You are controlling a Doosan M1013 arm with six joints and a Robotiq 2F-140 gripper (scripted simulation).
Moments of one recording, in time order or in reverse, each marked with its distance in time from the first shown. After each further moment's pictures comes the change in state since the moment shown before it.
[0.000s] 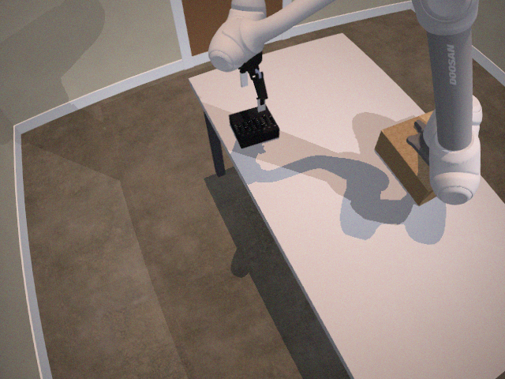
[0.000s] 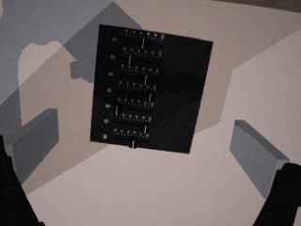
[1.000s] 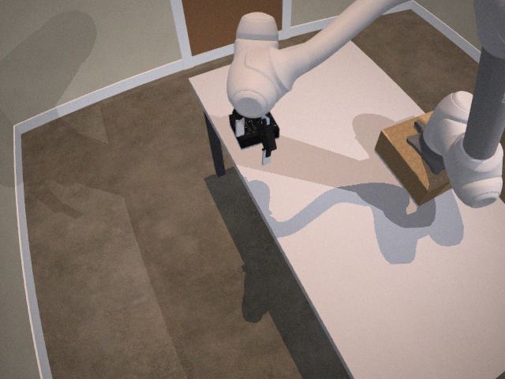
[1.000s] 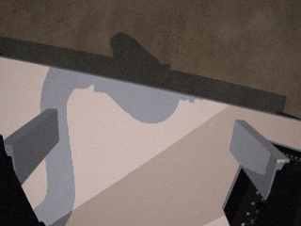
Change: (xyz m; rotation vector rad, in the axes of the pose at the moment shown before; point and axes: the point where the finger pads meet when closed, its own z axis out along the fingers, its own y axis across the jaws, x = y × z) arm 0.118 -0.257 -0.052 0.083 0.118 -0.136
